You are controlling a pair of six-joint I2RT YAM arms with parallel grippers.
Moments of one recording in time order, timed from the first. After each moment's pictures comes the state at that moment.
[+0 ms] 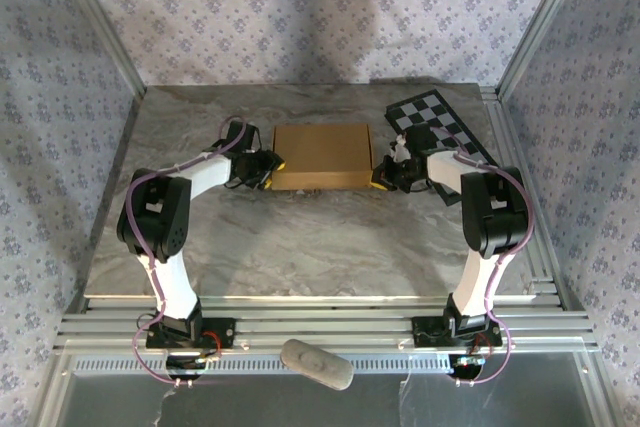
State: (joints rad) left arm -0.31 1.85 1.15 -0.27 0.32 -1.13; right arm 0.19 1.85 1.12 -0.36 -0.59 0.51
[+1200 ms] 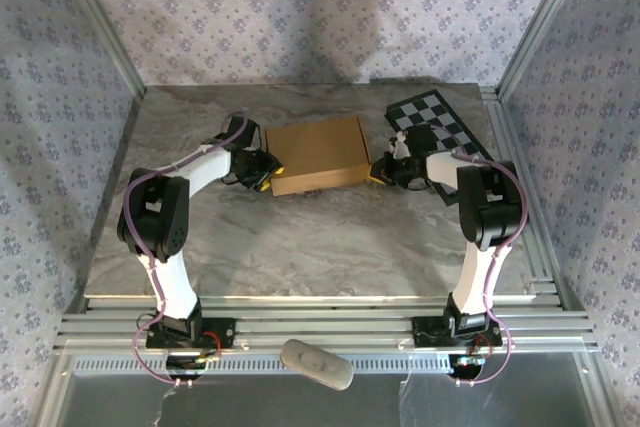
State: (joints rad) left arm -0.31 1.85 1.24 -0.51 0.31 -1.02; right arm 0.17 1.92 1.12 -0.21 -0.62 0.51
